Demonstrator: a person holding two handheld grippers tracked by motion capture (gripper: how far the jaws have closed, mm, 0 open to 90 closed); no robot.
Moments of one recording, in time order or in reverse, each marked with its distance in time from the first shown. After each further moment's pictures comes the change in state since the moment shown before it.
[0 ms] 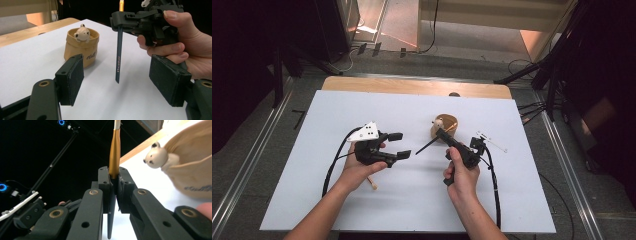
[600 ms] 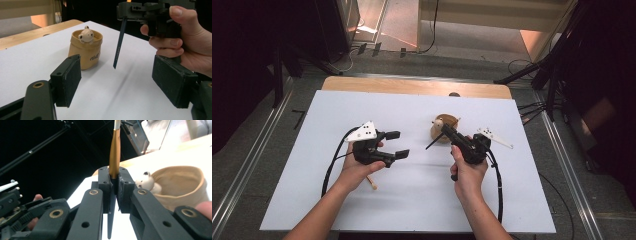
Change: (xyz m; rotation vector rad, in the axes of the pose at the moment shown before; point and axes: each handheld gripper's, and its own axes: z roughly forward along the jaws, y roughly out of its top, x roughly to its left) left arm 0.001 0.000 -0.004 -0.013 0.025 -0.006; right arm 0.017 0.015 -0.007 -0.037 -0.112 -0.305
